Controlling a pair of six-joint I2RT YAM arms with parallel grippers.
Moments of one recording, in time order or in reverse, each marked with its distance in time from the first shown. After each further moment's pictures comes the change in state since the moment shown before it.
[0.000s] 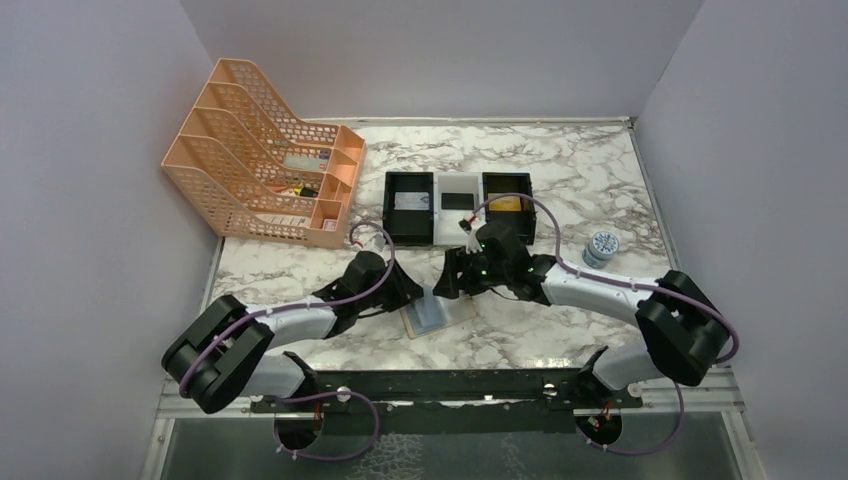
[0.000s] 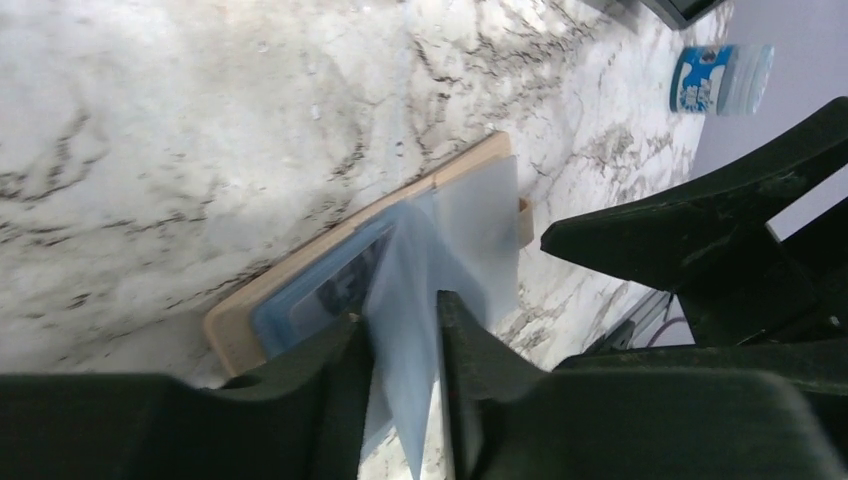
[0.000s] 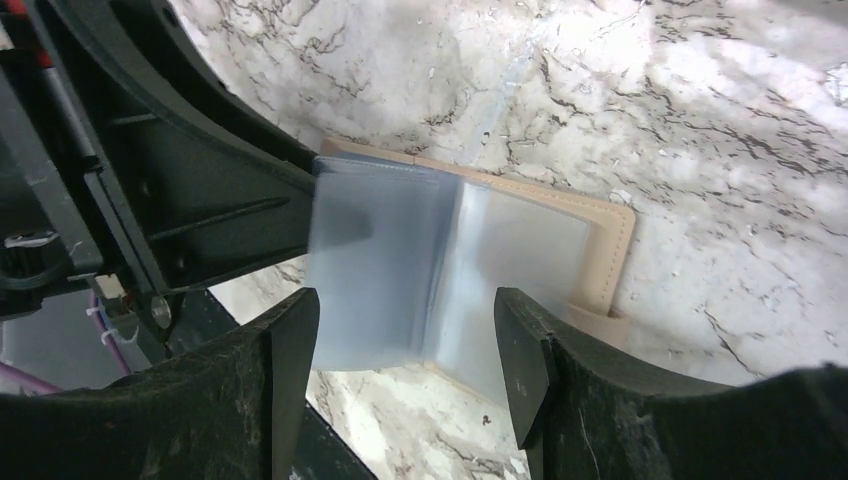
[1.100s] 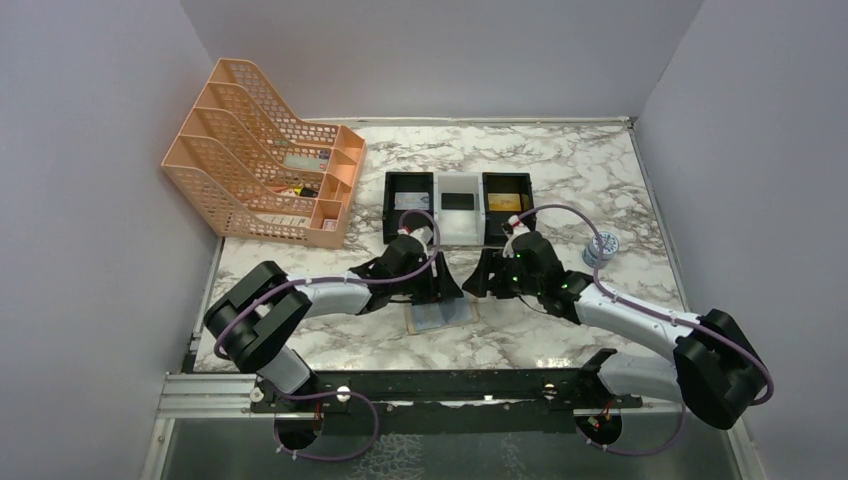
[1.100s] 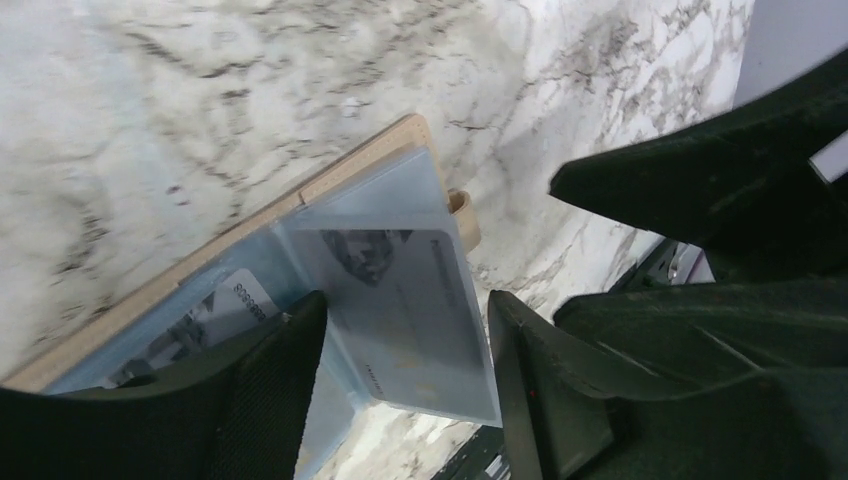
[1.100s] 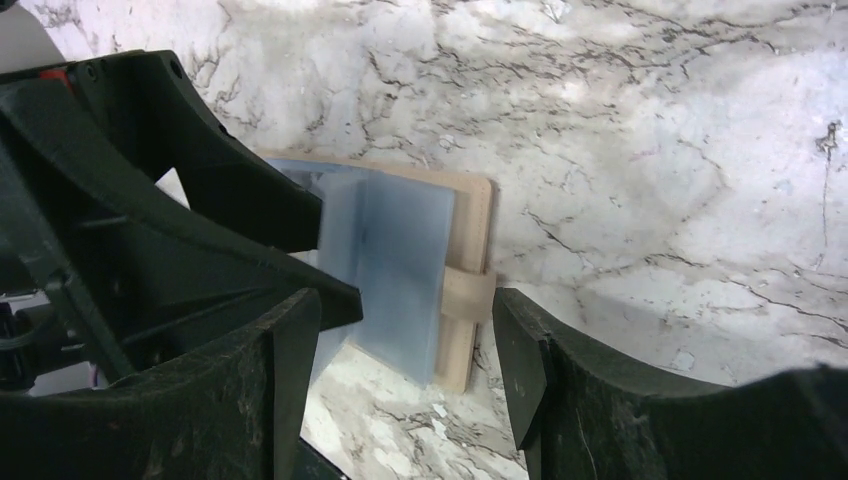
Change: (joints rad) left arm -0.098 0.251 0.281 -0.101 0.123 0.161; right arm -0.101 -0.279 -0.194 -0.032 0.140 0.084
